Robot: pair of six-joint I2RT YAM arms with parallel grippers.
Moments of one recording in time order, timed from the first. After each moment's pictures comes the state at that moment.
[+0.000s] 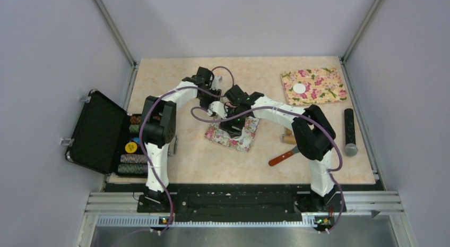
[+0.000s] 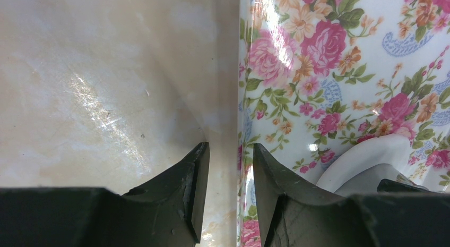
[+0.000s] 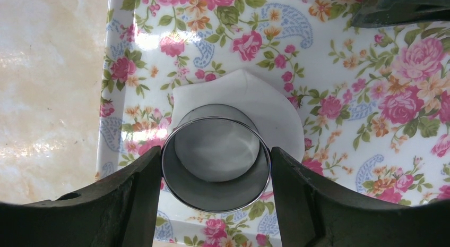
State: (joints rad) left arm -0.34 2.14 1.61 -0.61 0.25 -0.08; right arm 0.76 2.02 1.54 -0.65 -0.28 -0.64
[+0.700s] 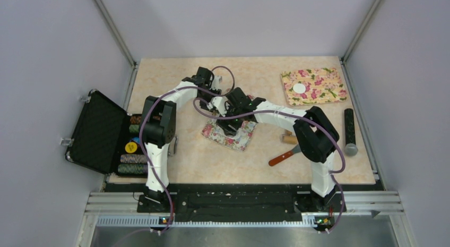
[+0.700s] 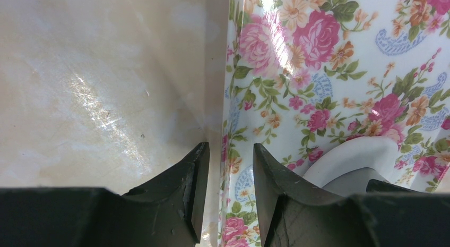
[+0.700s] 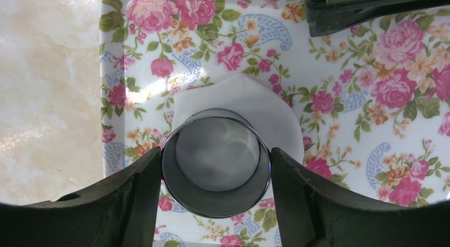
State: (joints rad) left arm -0.34 2.14 1.61 -0.60 0.25 -0.08; right arm 0.77 1.97 1.41 -0.40 -0.24 -0.40
